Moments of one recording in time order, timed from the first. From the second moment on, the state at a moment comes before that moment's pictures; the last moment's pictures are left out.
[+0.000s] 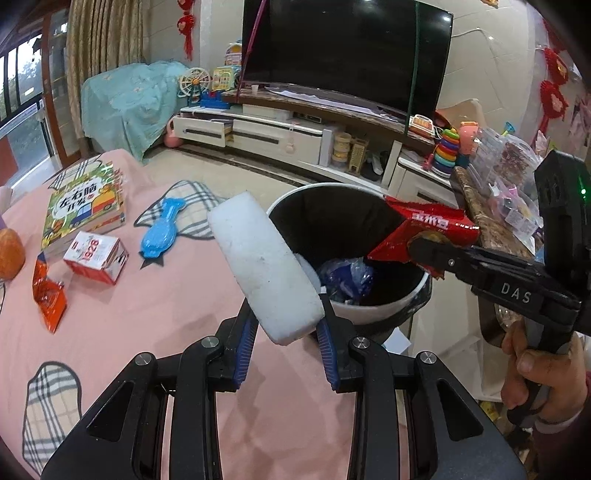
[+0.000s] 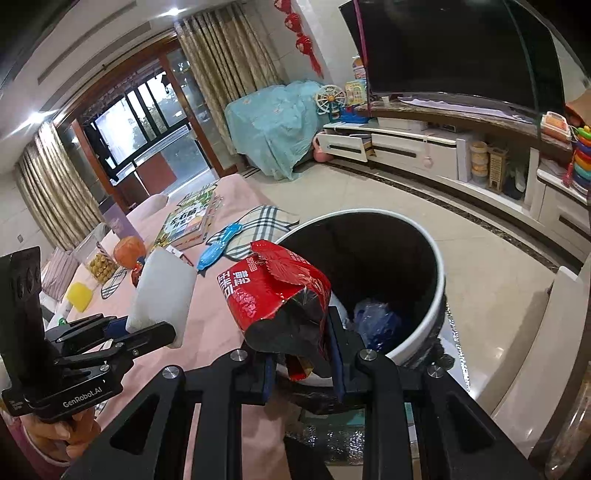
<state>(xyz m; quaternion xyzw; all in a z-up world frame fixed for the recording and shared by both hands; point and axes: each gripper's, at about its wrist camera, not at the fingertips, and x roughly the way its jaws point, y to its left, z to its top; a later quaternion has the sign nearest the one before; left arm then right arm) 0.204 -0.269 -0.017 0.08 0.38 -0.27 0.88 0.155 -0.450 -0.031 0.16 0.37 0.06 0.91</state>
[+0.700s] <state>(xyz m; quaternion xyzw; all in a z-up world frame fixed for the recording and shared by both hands) 0.225 -0.313 -0.016 0.09 0.38 -0.29 0.87 0.169 -0.487 -0.042 0.17 0.38 0.03 0.91</state>
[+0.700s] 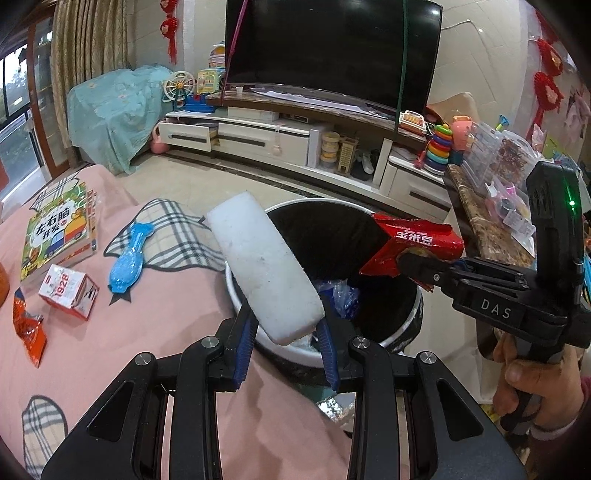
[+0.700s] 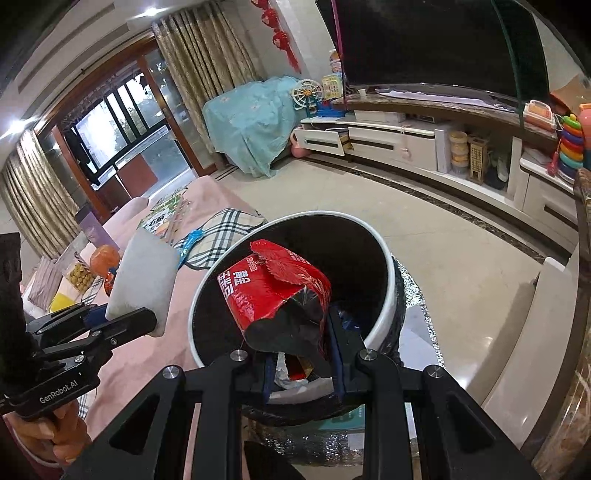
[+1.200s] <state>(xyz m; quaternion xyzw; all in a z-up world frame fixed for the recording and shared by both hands) 0.246 -0.334 -0.028 0.09 0.40 -0.30 0.86 0.188 -0.493 -0.046 0.16 0.40 0.02 0.90</state>
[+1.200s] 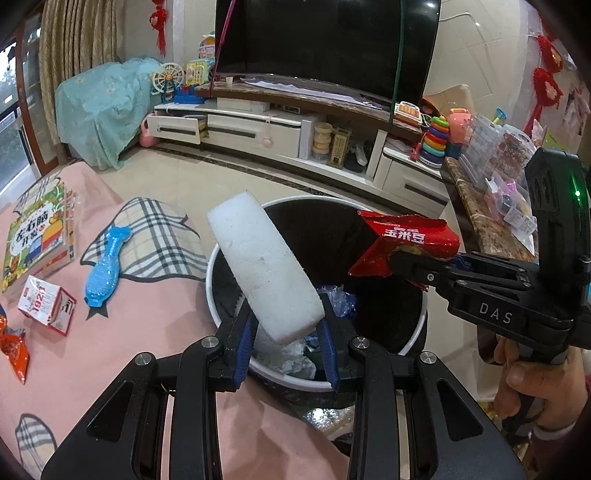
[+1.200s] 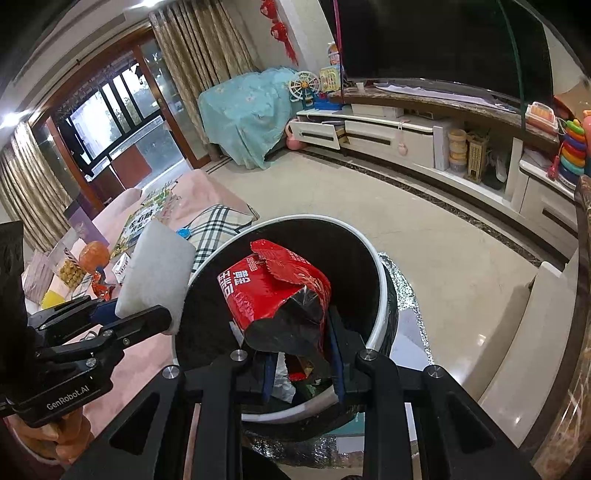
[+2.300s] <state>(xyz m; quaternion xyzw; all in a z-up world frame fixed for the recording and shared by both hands) 0.242 -0.284 -0.046 0.05 0.42 -0.27 0.87 0.187 -0.490 -0.042 0.18 0.39 0.02 0.90</state>
